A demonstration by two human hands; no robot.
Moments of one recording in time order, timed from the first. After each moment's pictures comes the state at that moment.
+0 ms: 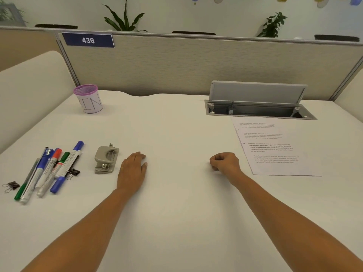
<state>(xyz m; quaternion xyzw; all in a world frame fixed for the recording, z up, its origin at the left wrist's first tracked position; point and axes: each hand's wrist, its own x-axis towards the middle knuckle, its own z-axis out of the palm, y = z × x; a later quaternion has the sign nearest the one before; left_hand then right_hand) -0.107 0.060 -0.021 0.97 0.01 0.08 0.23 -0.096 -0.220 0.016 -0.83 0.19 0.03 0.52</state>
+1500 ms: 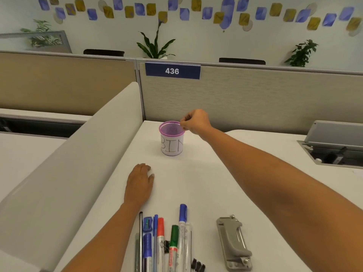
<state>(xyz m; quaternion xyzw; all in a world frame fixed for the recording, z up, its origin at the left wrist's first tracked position) 0.070 0.383 -0.022 0.96 0.05 0.11 0.27 0.172 0.215 0.135 -0.90 -0.03 -0.02 0.44</state>
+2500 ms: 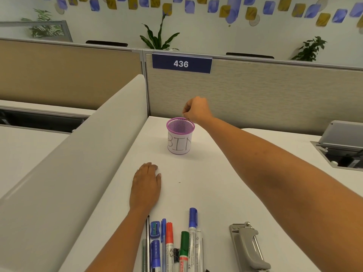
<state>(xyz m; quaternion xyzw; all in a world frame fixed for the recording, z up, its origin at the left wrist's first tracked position) 0.071 0.380 -0.030 0.96 0.06 0.12 0.24 0.230 0.242 0.123 -0.95 -0.09 -0.09 0.30</state>
